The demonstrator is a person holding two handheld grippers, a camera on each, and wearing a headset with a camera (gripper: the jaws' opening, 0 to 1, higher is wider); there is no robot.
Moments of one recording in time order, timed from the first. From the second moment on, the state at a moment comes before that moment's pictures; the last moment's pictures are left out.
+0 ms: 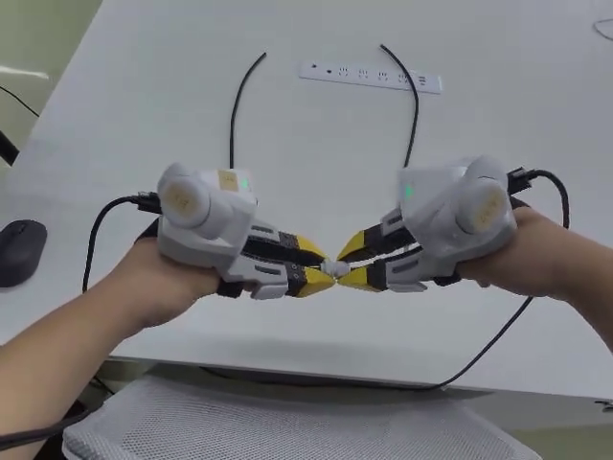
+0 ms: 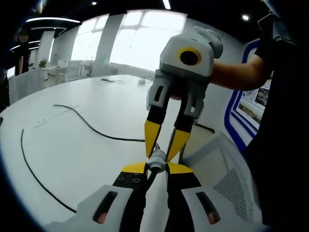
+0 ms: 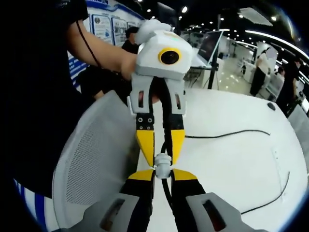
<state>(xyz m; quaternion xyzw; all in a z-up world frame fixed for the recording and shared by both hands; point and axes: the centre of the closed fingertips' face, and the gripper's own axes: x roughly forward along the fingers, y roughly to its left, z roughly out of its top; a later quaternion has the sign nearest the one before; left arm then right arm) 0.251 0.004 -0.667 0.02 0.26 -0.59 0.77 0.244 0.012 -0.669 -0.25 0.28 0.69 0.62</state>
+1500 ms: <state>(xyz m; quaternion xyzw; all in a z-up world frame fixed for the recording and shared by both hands) 0.247 0.003 -0.657 0.08 0.23 -0.62 0.75 0.235 0.018 -0.654 0.02 0.41 0.73 0.55</state>
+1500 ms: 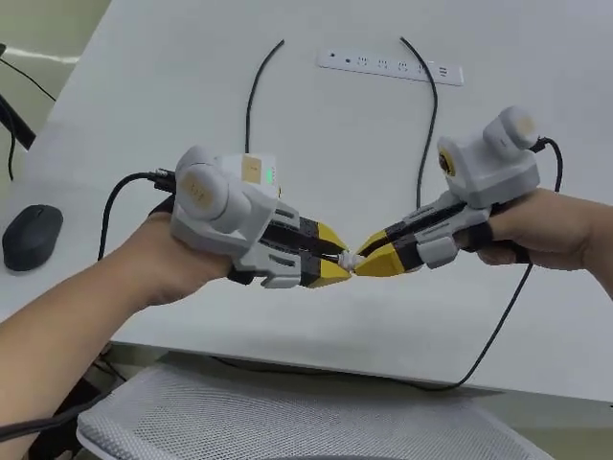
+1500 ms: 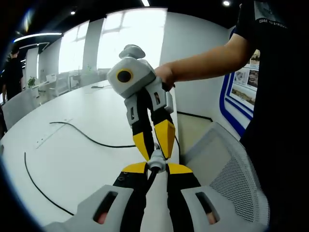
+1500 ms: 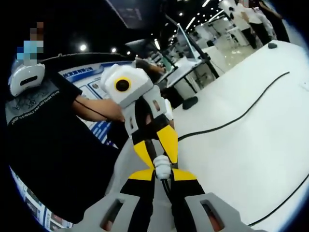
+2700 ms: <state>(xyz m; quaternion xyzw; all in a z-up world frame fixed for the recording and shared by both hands) 0.250 0.005 -0.649 -0.03 0.28 -0.60 0.75 0.244 0.016 -0.653 -0.35 0.14 0.66 0.65</state>
